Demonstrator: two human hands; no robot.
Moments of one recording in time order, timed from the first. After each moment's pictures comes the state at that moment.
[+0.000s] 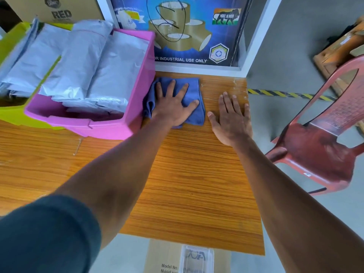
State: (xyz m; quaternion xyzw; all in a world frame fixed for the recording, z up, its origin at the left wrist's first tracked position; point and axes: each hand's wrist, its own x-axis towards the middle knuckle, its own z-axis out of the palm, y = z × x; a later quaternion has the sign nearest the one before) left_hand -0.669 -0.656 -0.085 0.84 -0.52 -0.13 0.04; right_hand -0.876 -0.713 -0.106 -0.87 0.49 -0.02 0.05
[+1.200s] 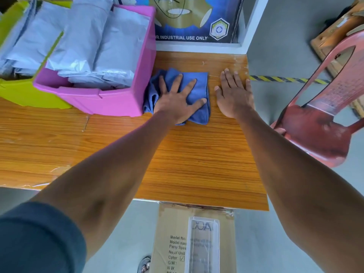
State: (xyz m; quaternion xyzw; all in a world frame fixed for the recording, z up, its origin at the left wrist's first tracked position) left_hand -0.698 -0.591 -0.092 0.81 -0.56 -0.15 0.03; right_hand -0.876 -0.702 -0.097 -0.86 0.50 0.01 0.06
